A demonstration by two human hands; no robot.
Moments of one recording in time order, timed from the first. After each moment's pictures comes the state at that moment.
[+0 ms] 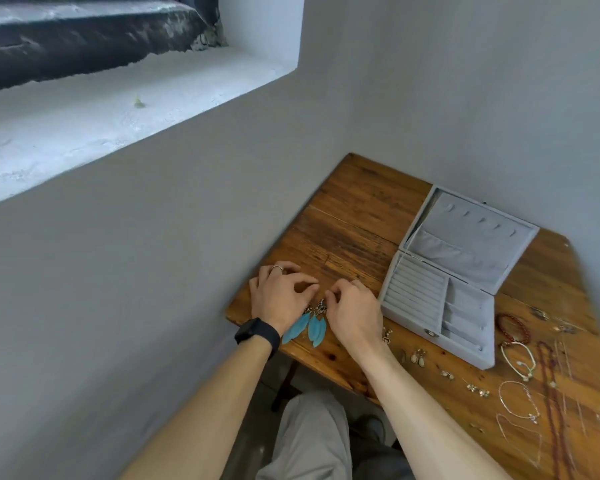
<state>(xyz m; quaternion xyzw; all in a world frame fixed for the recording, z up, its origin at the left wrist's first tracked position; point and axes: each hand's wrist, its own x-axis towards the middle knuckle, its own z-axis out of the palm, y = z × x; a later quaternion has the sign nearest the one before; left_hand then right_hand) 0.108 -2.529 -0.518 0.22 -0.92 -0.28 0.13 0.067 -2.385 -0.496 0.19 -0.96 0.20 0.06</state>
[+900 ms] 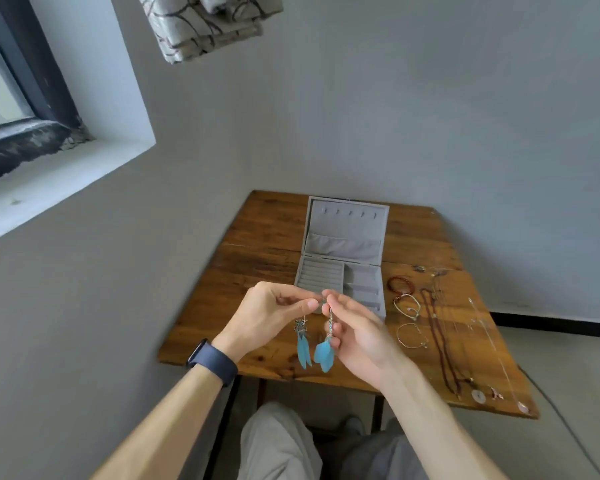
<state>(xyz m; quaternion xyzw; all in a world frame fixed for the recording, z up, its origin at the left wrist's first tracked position) 0.154 -2.424 -0.384 -0.16 -0.83 -0.53 0.04 0.152 -2.230 -0.401 0.00 -0.47 0.84 -0.25</state>
